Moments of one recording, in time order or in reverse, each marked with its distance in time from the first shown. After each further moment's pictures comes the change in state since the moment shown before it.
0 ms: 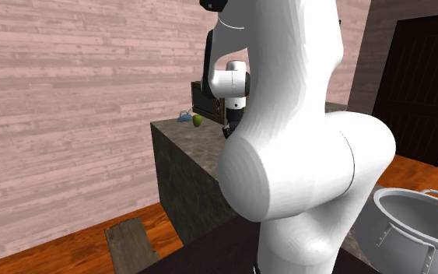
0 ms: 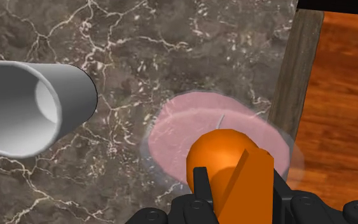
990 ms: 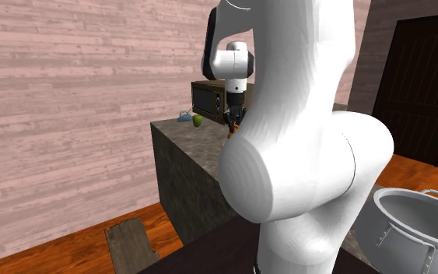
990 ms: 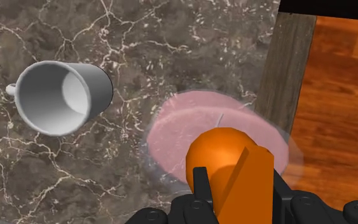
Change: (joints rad) arm 0.023 -0.107 -0.031 0.040 -0.066 -0.138 0.043
